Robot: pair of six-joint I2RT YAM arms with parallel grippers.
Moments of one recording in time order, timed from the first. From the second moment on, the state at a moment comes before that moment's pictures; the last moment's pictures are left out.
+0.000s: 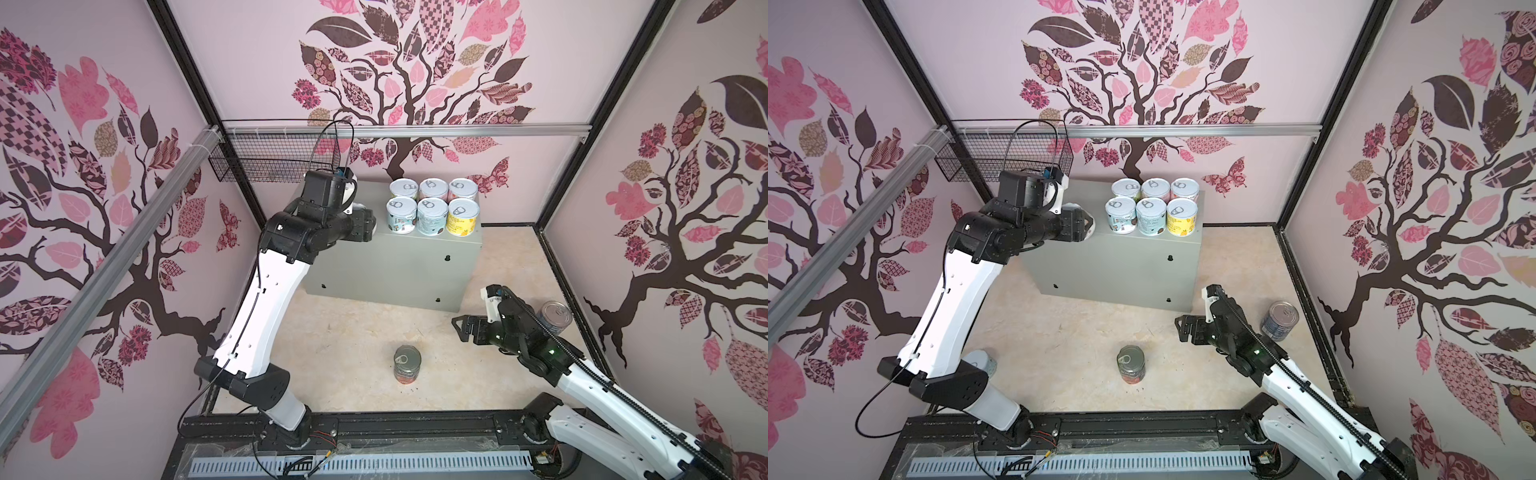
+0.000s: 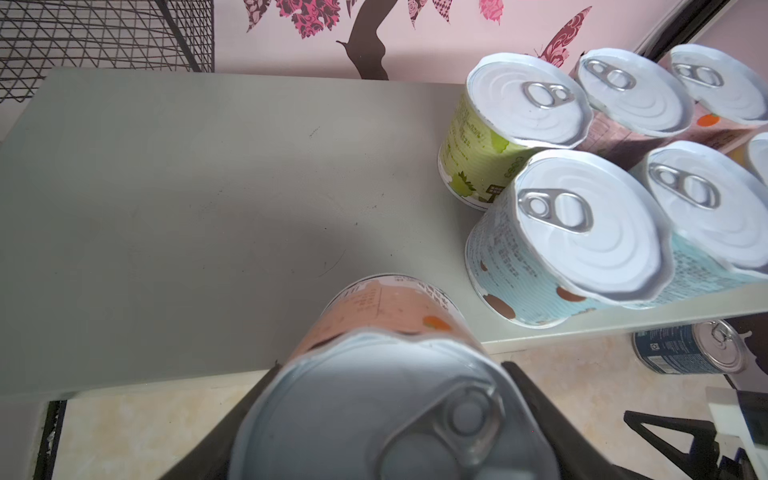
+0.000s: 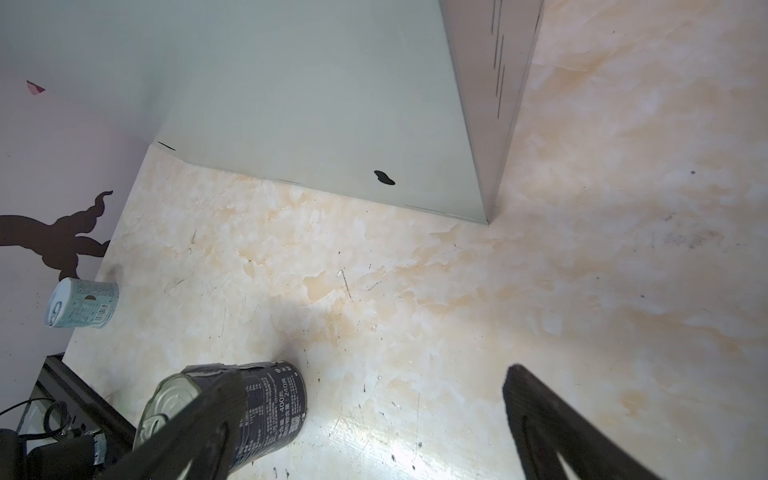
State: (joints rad) left arm -0.43 1.63 2.17 -1.15 -0.07 -0.18; right arm 0.56 0.81 0.59 -0.41 -0.05 0.55
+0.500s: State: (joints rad) left arm -0.44 1.76 2.33 -1.20 -0.09 -0.17; right arm 0.56 0.83 0.58 -0.39 -0.05 0.54
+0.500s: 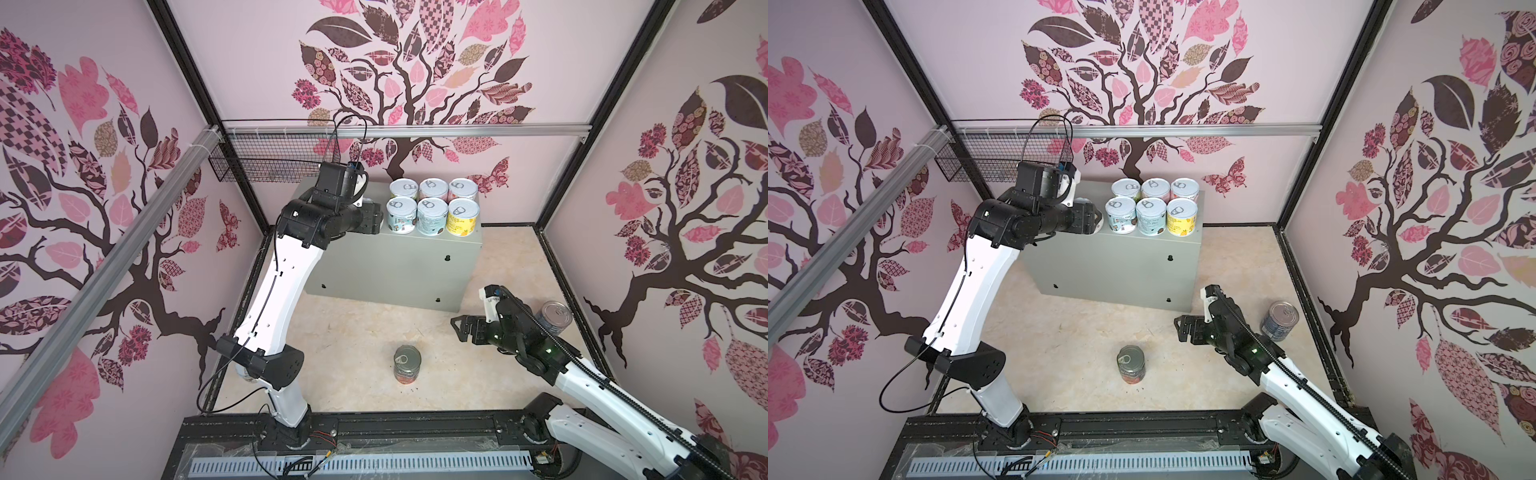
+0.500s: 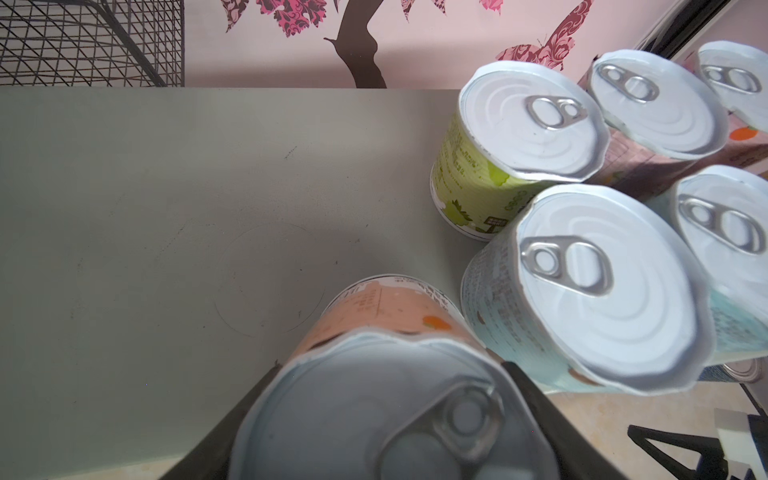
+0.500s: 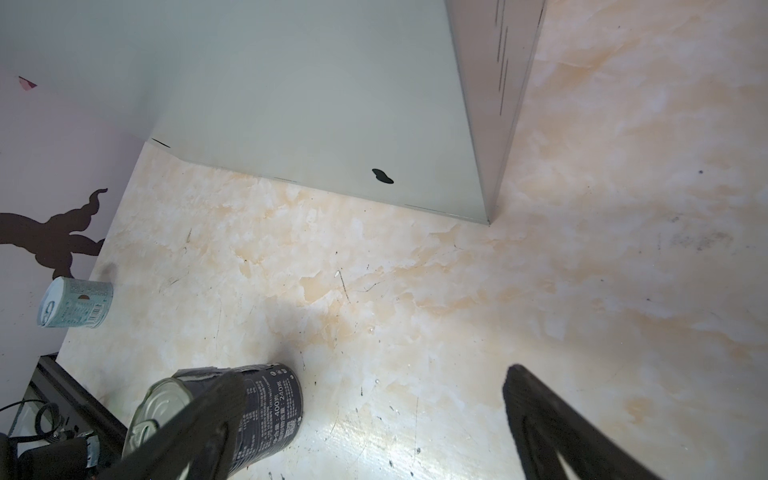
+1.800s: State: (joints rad) left arm -0.44 1.91 2.50 -1.16 -0.22 -0.13; right arm 0.56 0.83 0.56 -0.38 -0.07 0.54
